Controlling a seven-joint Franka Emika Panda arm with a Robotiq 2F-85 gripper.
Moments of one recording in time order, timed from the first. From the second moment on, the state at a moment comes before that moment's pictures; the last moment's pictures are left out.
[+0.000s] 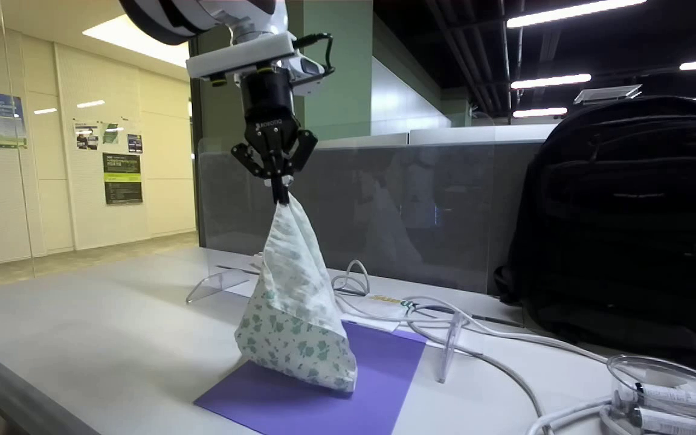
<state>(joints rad) -0.02 -0.14 0.03 -2.37 -0.24 2.14 -0.12</state>
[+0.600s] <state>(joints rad) -0.03 -0.13 0.03 -2.37 -0.29 2.15 0.17</state>
